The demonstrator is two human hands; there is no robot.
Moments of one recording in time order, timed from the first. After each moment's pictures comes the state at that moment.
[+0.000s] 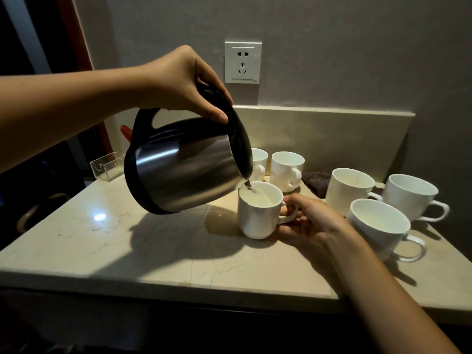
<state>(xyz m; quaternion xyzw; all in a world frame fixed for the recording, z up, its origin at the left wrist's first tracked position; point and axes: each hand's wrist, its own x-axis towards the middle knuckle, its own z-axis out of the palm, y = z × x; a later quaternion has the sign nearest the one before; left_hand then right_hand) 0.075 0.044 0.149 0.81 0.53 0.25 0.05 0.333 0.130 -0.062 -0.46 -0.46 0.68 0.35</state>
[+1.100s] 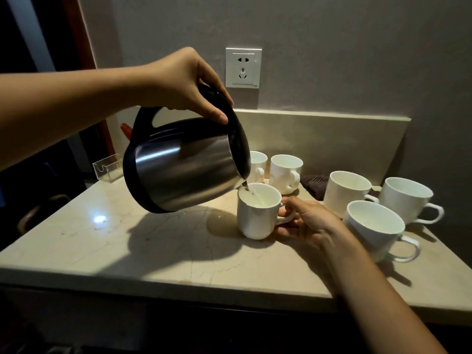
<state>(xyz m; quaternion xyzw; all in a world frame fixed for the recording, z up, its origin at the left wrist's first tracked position) 0.080 0.033 0.156 0.81 0.53 0.23 0.04 0.330 0.125 -0.061 -0.45 -0.47 0.66 0.37</state>
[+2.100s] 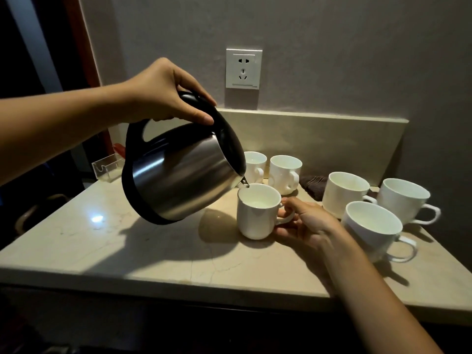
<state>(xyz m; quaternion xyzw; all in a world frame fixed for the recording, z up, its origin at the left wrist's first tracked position) 0.051 0.033 0.133 0.75 0.55 0.36 0.08 0.329 0.124 -0.064 -0.45 -0.45 0.67 0.37</state>
